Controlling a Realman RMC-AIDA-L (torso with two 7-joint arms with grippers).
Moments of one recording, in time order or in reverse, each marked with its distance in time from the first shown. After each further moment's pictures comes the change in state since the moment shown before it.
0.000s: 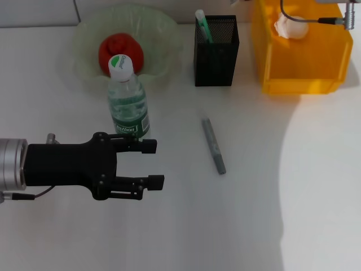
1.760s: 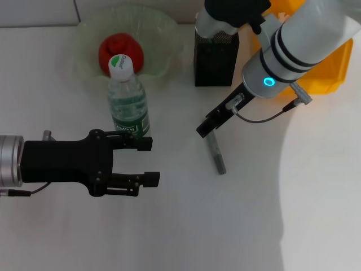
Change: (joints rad) left arm -0.006 0.014 -0.002 0.002 0.007 -0.012 0.001; right arm 0.174 0.012 -0.461 0.137 -0.299 -0.291 0.450
